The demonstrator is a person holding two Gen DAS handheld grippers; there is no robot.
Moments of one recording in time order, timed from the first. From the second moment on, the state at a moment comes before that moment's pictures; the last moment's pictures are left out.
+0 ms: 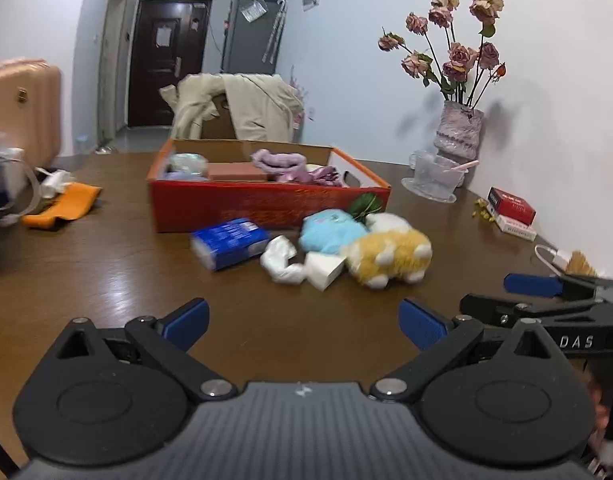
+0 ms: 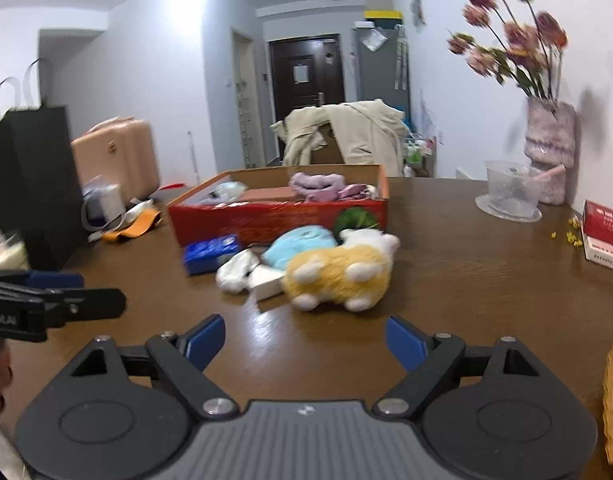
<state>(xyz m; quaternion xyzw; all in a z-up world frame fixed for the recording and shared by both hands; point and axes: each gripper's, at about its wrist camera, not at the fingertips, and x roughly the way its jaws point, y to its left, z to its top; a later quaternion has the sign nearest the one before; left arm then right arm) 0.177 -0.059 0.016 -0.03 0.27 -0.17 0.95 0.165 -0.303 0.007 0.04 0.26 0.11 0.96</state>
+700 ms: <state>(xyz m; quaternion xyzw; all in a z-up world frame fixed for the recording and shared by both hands) 0.318 -0.137 -0.028 -0.09 0.36 -0.26 0.89 0.304 -0.360 -0.043 0.21 0.29 0.13 0.92</state>
